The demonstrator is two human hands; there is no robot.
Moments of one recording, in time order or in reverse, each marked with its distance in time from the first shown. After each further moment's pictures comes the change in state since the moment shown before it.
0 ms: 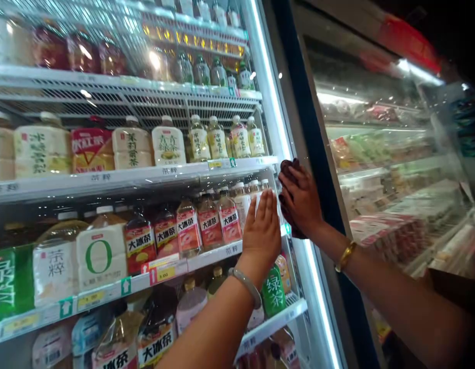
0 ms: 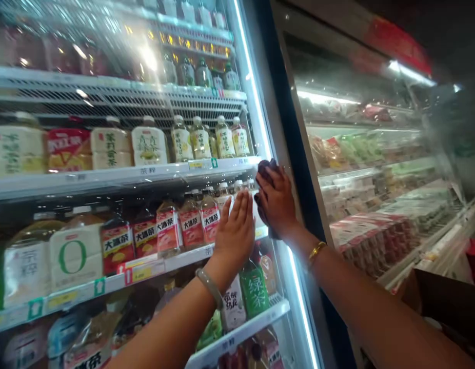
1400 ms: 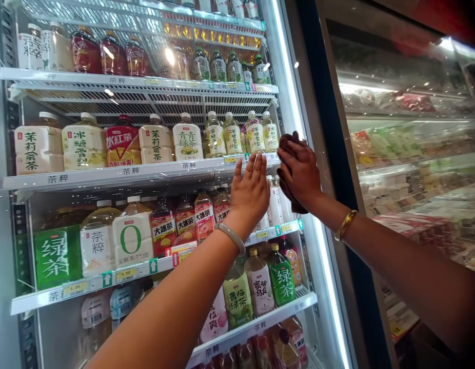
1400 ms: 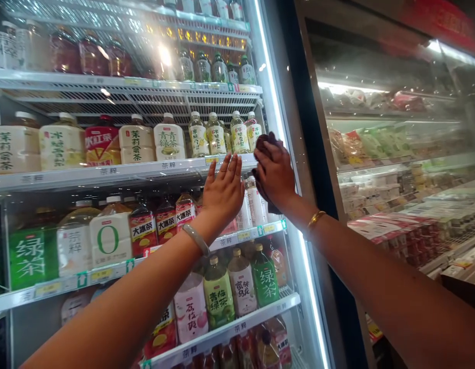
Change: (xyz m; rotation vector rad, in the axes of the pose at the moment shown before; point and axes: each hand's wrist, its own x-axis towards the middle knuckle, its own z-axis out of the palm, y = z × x) left_hand 0.052 -0.083 -0.048 -0.039 -0.053 -0.116; right_hand 0.068 -0.025 0.020 0.070 -0.011 -0.021
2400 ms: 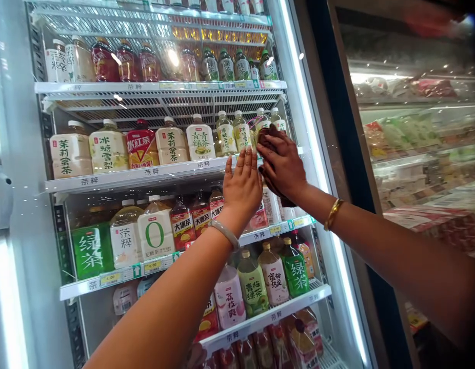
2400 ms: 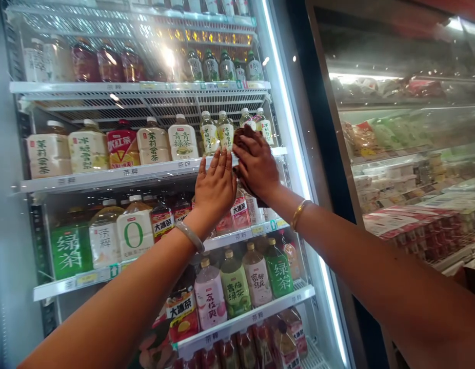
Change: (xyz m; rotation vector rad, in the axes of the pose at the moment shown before) left_hand -0.017 -0.045 -0.034 0.055 -0.024 -0.065; right_hand 0.028 -0.071 0.029 0.062 -0.014 -0.070
